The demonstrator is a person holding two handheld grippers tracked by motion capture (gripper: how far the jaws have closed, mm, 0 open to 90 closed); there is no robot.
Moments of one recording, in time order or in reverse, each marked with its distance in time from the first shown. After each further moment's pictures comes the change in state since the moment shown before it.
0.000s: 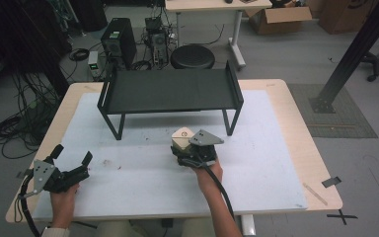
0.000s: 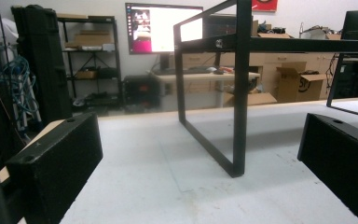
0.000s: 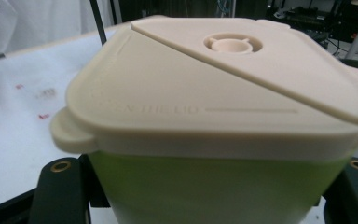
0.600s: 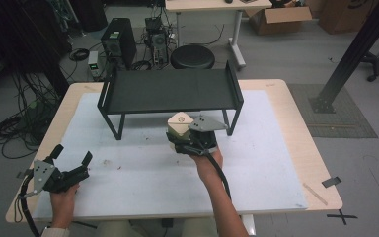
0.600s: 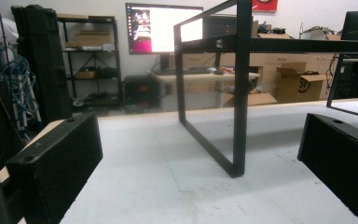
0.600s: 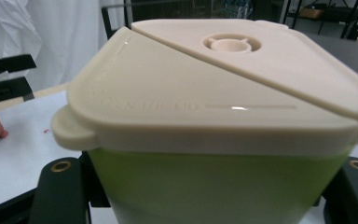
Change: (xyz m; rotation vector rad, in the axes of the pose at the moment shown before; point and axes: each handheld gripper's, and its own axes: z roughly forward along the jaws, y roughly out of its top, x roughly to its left) left arm 0.000 0.000 0.000 -0.001 0.001 -0.003; right arm -0.002 0.054 -0.014 -0.087 0.051 -0.027
